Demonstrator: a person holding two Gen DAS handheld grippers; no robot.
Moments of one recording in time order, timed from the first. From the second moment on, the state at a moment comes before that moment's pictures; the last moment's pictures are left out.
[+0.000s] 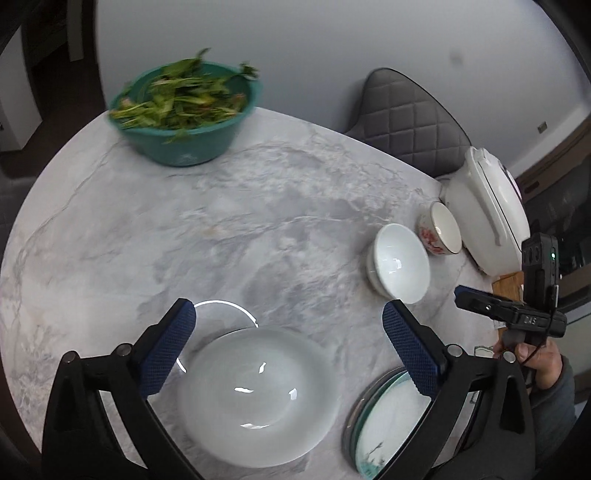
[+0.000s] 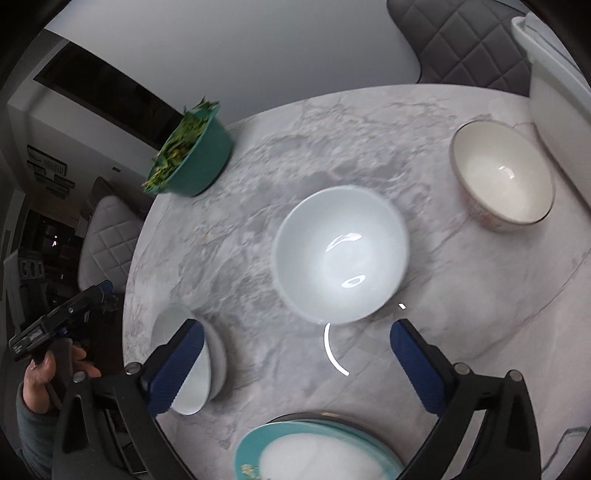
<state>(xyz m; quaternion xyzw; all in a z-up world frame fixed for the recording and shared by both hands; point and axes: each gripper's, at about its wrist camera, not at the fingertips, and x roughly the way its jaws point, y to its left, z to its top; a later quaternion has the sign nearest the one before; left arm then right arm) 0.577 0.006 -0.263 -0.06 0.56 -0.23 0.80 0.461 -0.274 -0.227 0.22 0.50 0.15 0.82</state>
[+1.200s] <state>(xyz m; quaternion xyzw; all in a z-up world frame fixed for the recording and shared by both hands) 0.636 -0.194 -0.400 0.06 0.65 -0.23 0.72 0.550 -0.313 -0.316 0.23 0.58 0.15 0.76</state>
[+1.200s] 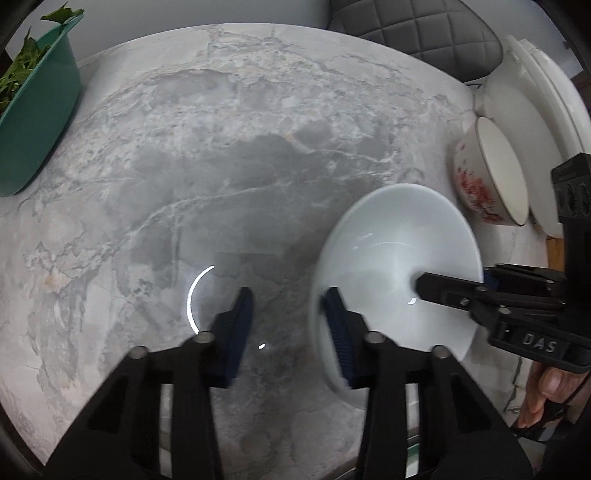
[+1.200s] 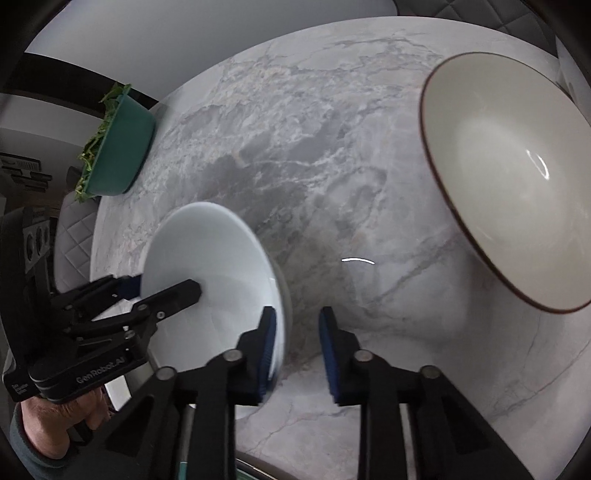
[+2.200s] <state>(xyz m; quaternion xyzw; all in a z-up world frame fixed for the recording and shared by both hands) 0.586 -0.113 -0.300 0.01 0.60 -0.23 0.76 0.519 -0.240 -0.232 0.15 0.55 0.20 0.80</state>
